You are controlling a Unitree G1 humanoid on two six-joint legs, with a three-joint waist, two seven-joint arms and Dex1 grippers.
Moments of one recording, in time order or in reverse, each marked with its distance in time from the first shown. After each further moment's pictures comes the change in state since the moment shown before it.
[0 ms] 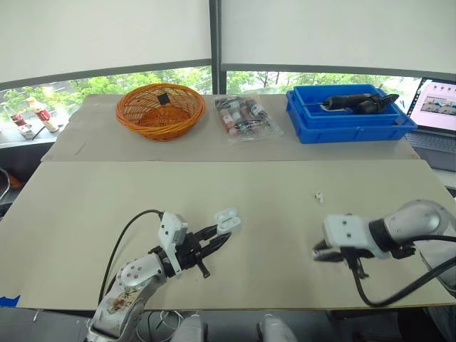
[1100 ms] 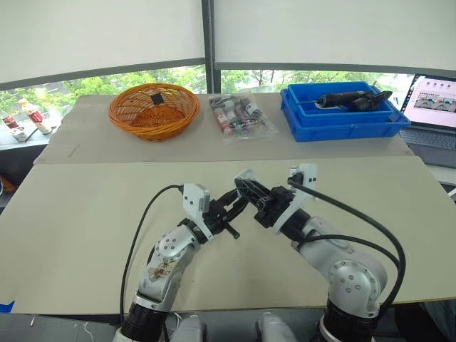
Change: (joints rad) left arm -0.221 -0.243 -0.060 0.147 0.084 -0.055 0.172; right arm 0.023 1.041 -0.078 -0.174 0.368 0.318 -1.103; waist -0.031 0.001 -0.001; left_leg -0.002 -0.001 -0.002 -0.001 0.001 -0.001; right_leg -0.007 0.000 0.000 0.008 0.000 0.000
